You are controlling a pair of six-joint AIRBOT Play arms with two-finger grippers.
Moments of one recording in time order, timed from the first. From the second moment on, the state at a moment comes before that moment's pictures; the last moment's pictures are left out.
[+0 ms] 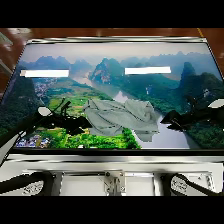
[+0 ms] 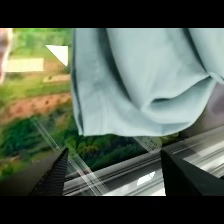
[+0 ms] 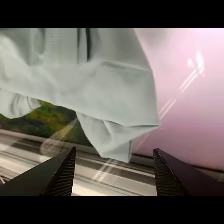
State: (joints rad) left arm -0.19 -1.34 0.71 0.67 -0.96 -1.44; right arm -0.37 -1.30 0.89 -0.97 1.39 1.28
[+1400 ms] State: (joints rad) left arm -0.25 -1.38 0.79 0.55 -0.93 -1.33; right arm -0.14 -1.30 0.64 -0.86 1.01 1.39
